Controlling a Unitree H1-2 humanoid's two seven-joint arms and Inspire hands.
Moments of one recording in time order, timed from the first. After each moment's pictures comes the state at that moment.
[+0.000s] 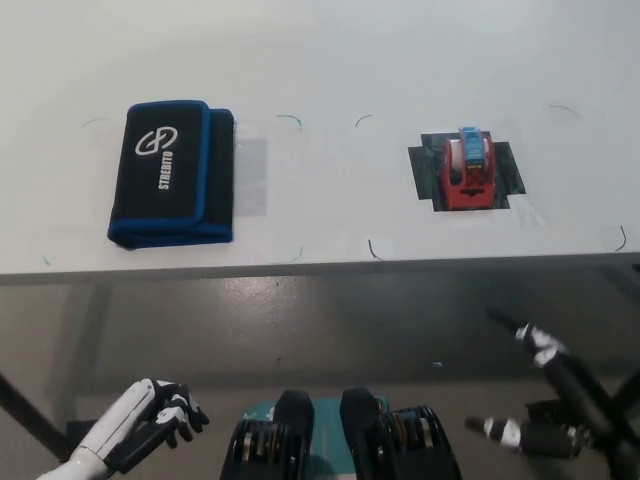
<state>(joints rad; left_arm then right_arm) 0.04 0.43 -0.15 -0.17 0.13 0.08 -0.24 -0.02 -0.37 0.17 -0.21 -0.31 -0.06 0.14</state>
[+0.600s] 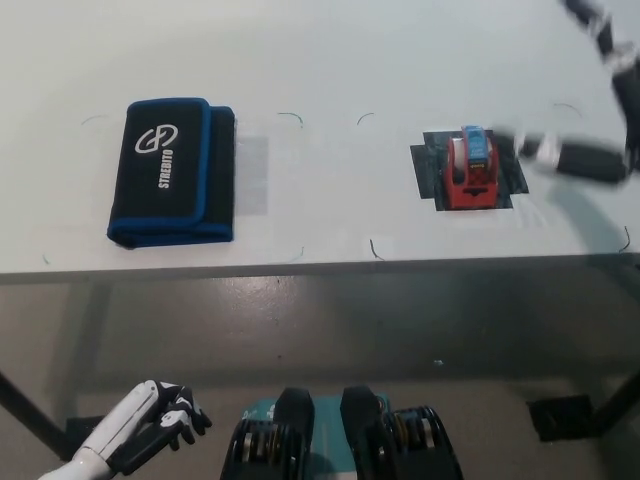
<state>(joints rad) 0.04 0.43 -0.15 -0.17 0.14 0.09 -0.26 -0.64 -0.36 0.01 -0.14 -0.22 0.05 0.16</state>
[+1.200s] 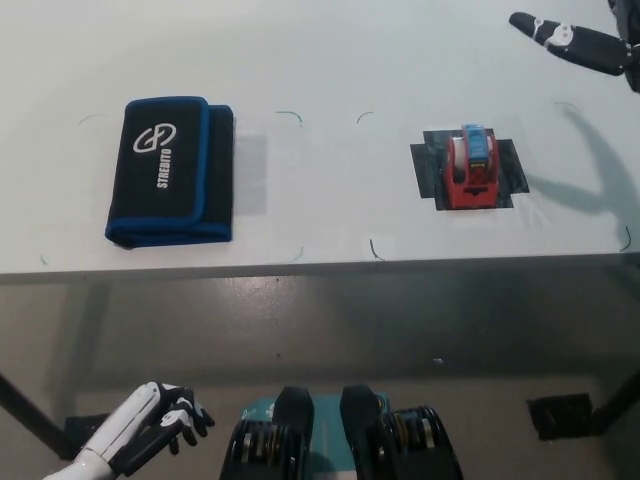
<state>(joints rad) 0.04 0.42 -0.15 -0.17 0.14 0.09 -0.26 -0.86 -0.33 -0.08 0.38 -0.07 0.07 0.17</state>
